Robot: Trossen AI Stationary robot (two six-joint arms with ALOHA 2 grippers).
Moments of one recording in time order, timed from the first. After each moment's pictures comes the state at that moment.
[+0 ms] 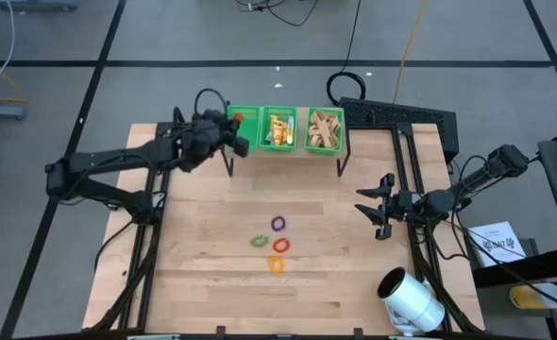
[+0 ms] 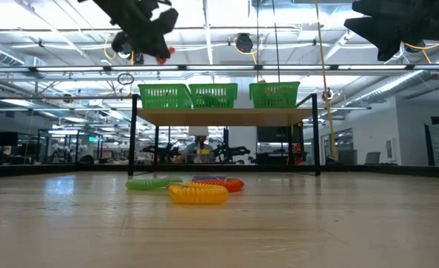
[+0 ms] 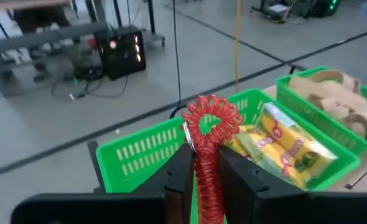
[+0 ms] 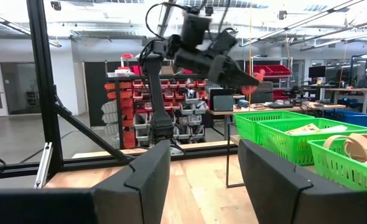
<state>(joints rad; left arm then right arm) 0.27 1.20 1.02 -0.23 -0.65 -0.30 0.52 0.55 0.09 0.78 0.68 -0.14</state>
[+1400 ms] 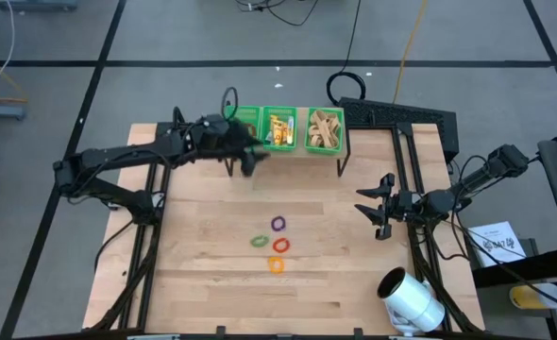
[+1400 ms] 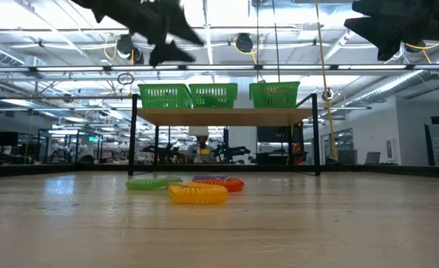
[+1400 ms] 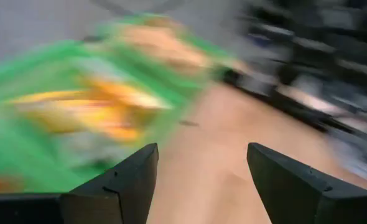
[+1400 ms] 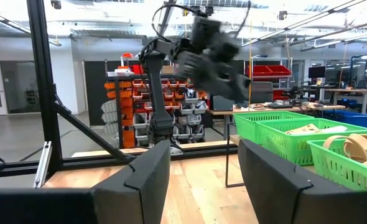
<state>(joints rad) 0.35 1.29 1.02 -0.13 0.09 -0.26 0.52 0.55 0.09 0.77 0.68 -0.14</state>
